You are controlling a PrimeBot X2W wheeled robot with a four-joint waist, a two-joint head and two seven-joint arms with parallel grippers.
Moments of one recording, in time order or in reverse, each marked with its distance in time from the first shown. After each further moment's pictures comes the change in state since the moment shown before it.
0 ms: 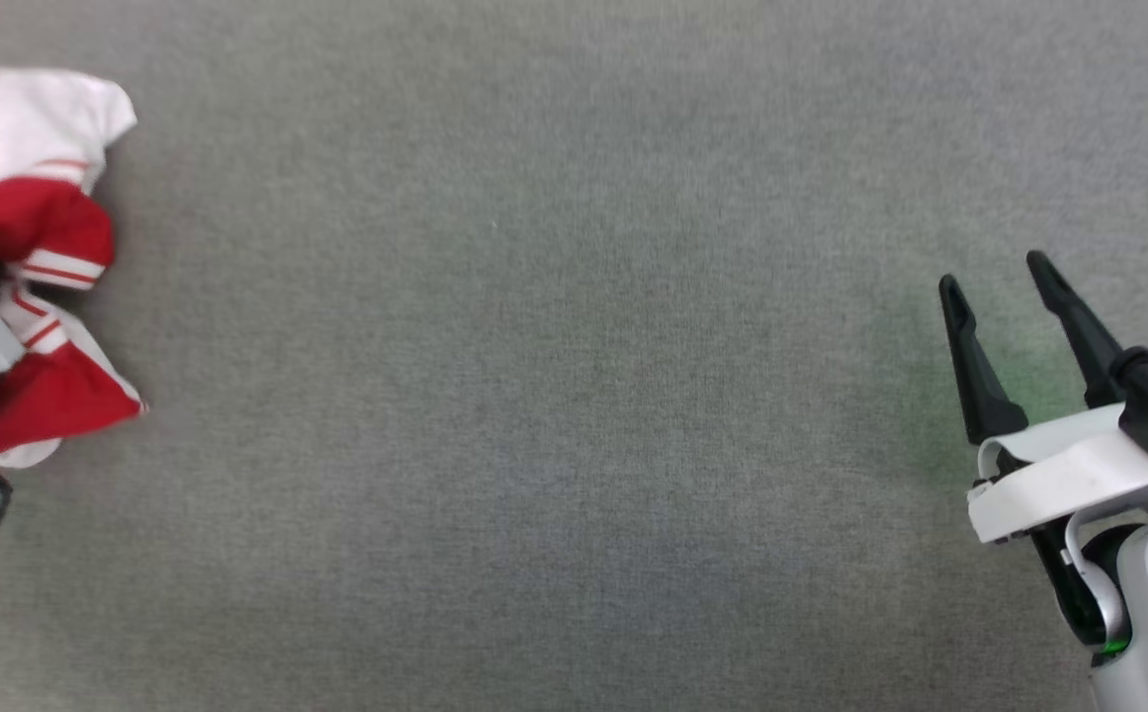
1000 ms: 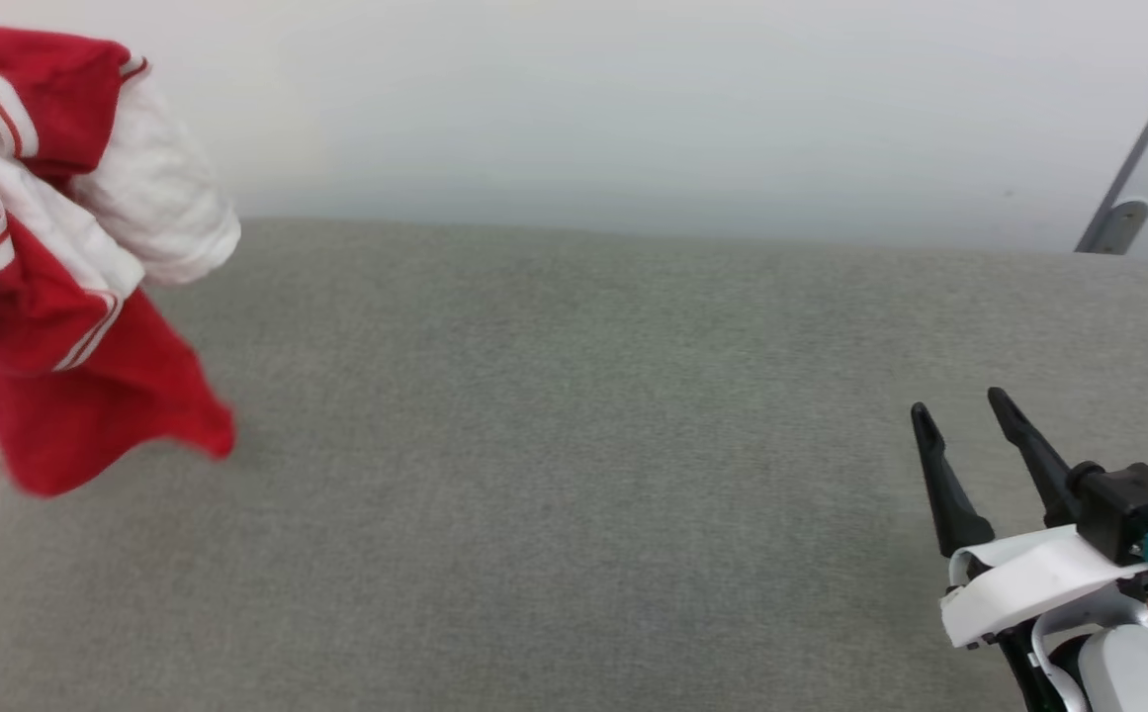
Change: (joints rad) left arm 0.137 0.222 -0.143 -0.680 -0.021 0.044 -0.016; right arm 0.146 0.048 0.000 0.089 0.030 0.000 -0.042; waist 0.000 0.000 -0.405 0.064
